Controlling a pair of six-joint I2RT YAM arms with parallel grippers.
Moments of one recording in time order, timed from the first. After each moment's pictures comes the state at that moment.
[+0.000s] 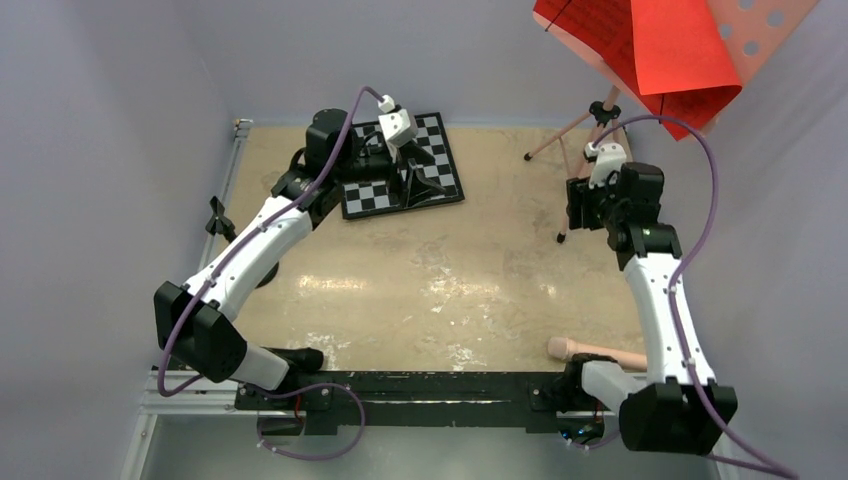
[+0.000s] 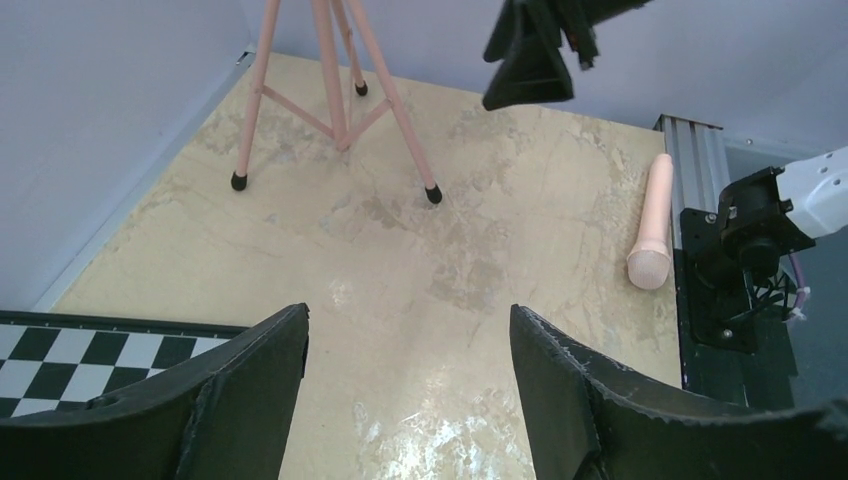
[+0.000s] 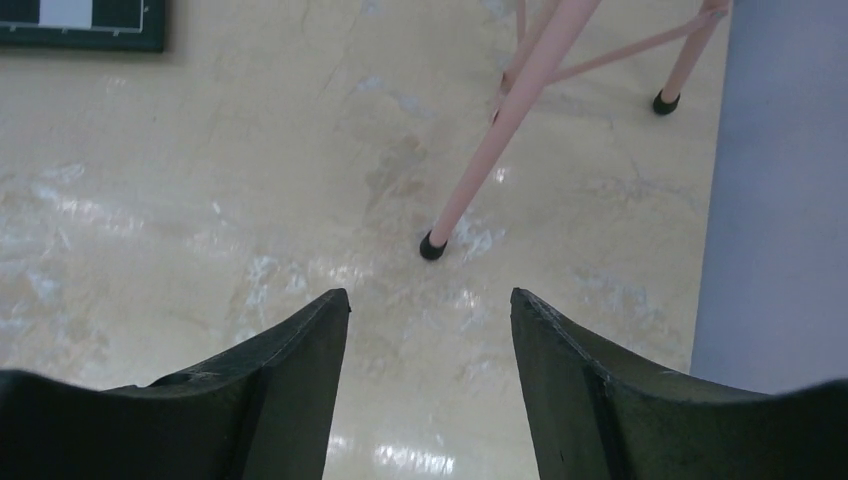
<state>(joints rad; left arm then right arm) -0.49 1.46 1.38 -0.09 0.81 0.08 -0.07 1.04 1.05 -0.60 -0.12 -0.22</state>
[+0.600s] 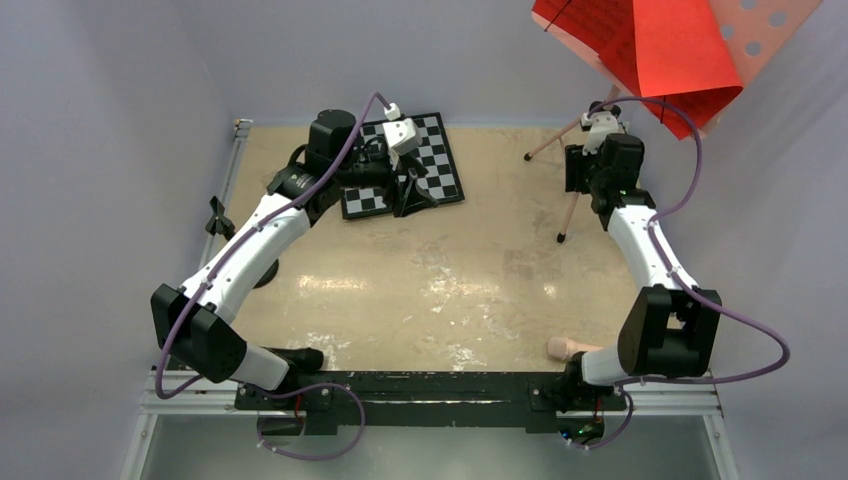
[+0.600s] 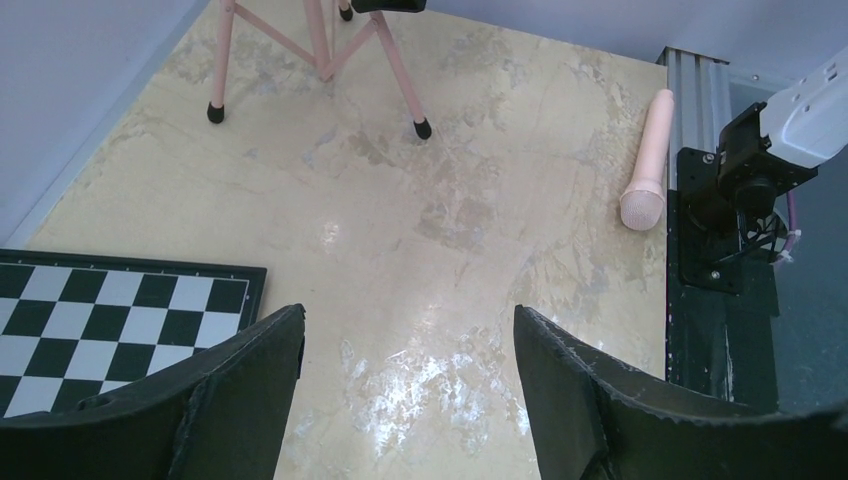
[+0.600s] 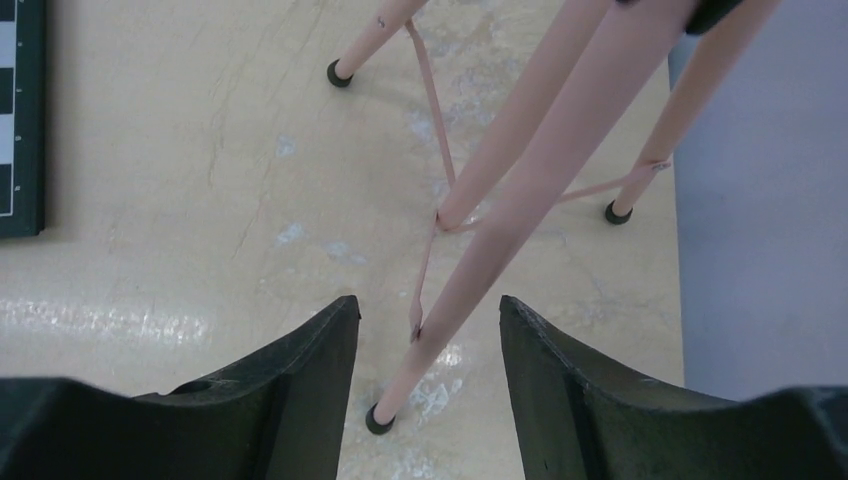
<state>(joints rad) -0.49 1.46 1.44 -0.35 0.79 0.20 -0.07 1.43 1.12 -0.18 -0.02 -0.18</state>
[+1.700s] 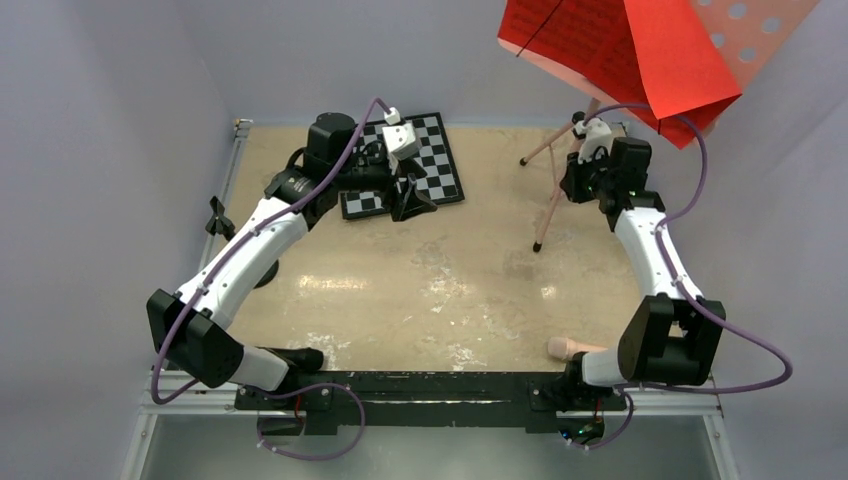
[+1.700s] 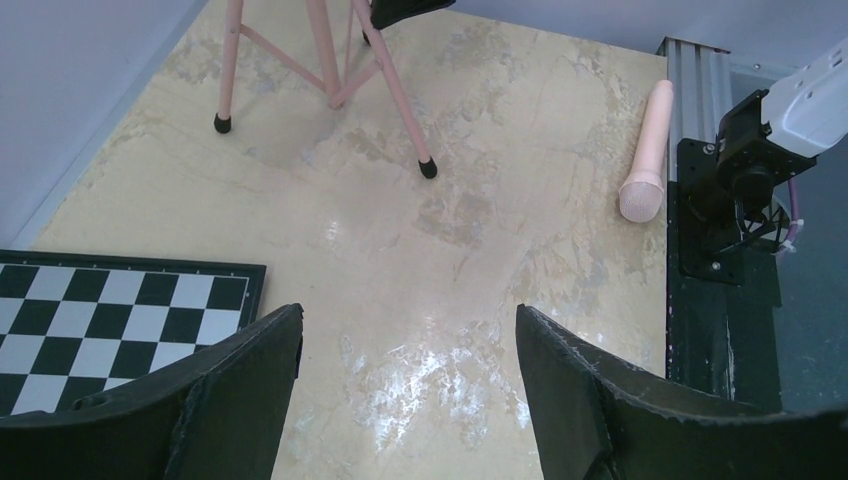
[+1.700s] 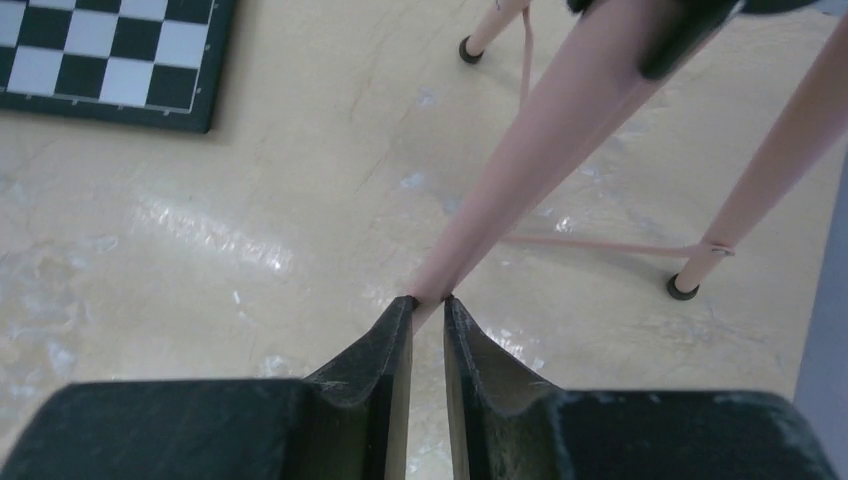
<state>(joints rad) -0.49 1.43 1.43 -0.37 0.78 0.23 -0.10 1.41 1.14 -0.31 -0.32 -0.22</state>
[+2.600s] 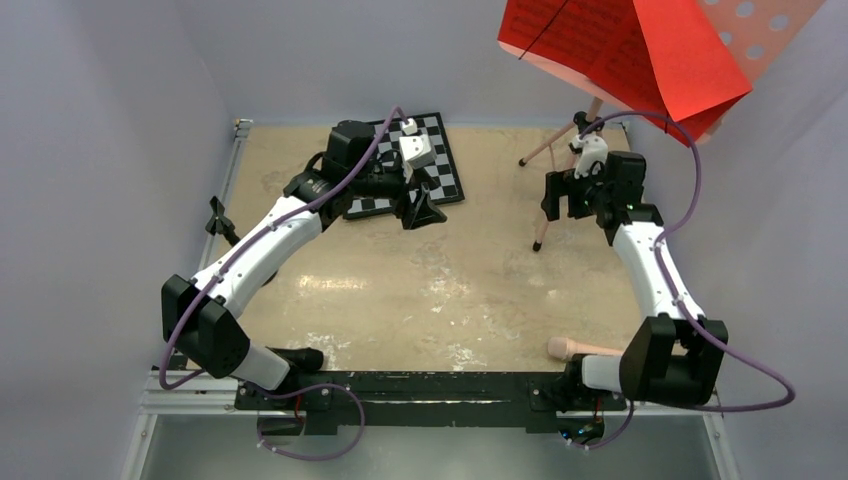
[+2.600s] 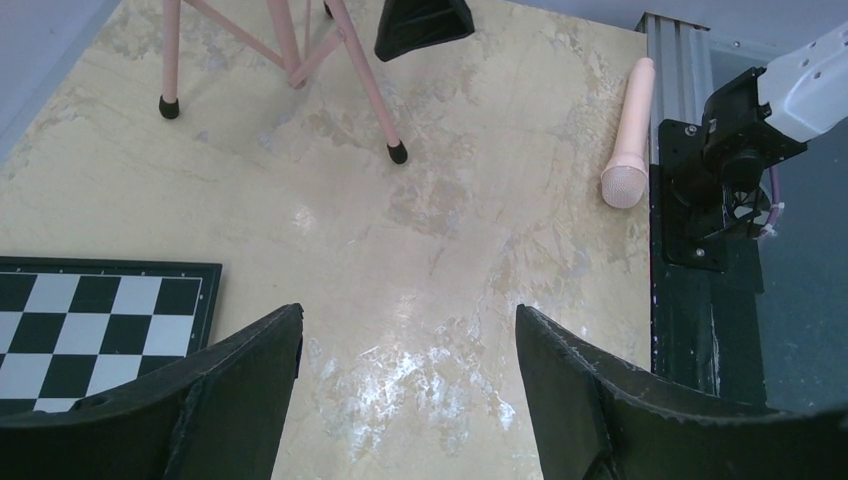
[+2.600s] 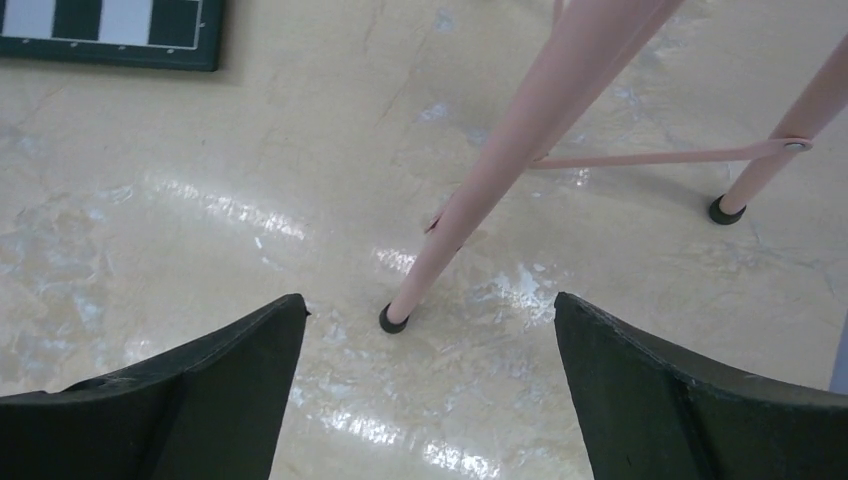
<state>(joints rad) -0.54 1.49 1.39 -0.34 0.78 0.22 -0.08 1.28 1.04 -0.40 -0.30 -0.20</state>
